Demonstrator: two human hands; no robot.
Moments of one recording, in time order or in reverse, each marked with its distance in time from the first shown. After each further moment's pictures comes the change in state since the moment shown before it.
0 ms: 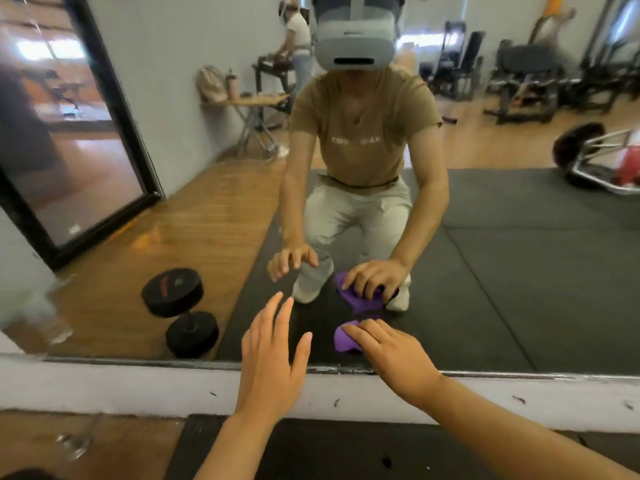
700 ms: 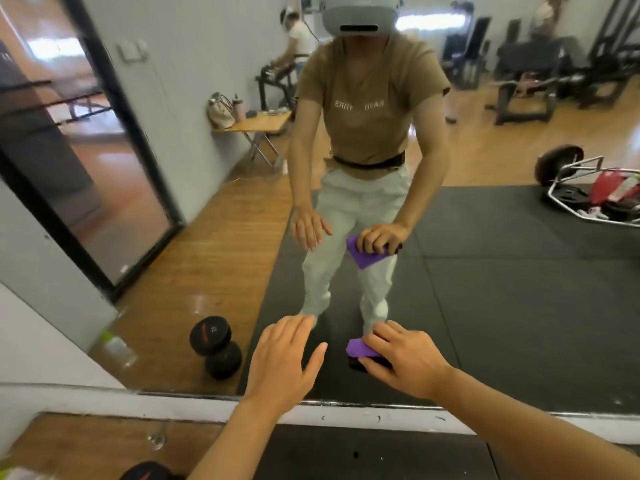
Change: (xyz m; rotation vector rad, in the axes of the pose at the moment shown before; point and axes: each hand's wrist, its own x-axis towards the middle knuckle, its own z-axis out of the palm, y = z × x) left_hand 0.186 0.248 -0.294 0.199 -0.150 0.226; right_hand 0.116 0.050 -0.408 0.071 0.035 -0.053
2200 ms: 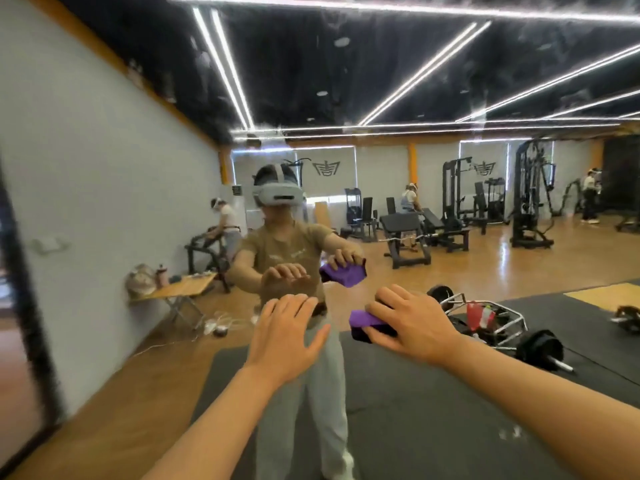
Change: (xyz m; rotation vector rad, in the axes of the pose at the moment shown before) left_hand 0.286 0.300 -0.176 -0.011 0.478 0.391; right_hand 0.000 0.190 -0.434 -0.522 0.349 -0.030
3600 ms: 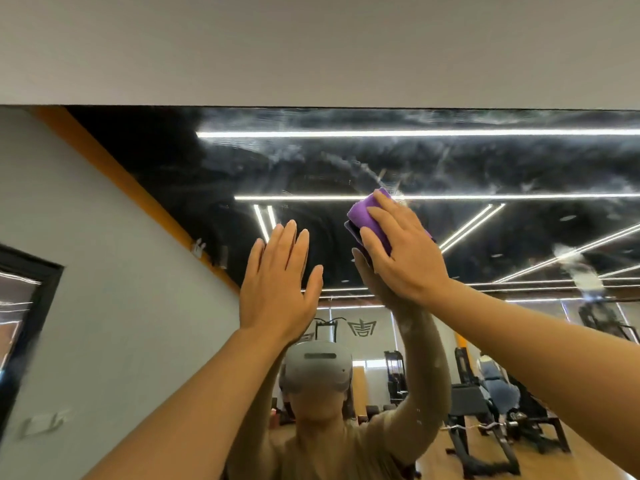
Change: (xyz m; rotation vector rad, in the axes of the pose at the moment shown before) left_hand 0.343 -0.137 -0.067 0.203 0.478 -0.045; right_hand 0.363 0.180 -0.030 0.162 0.583 0.233
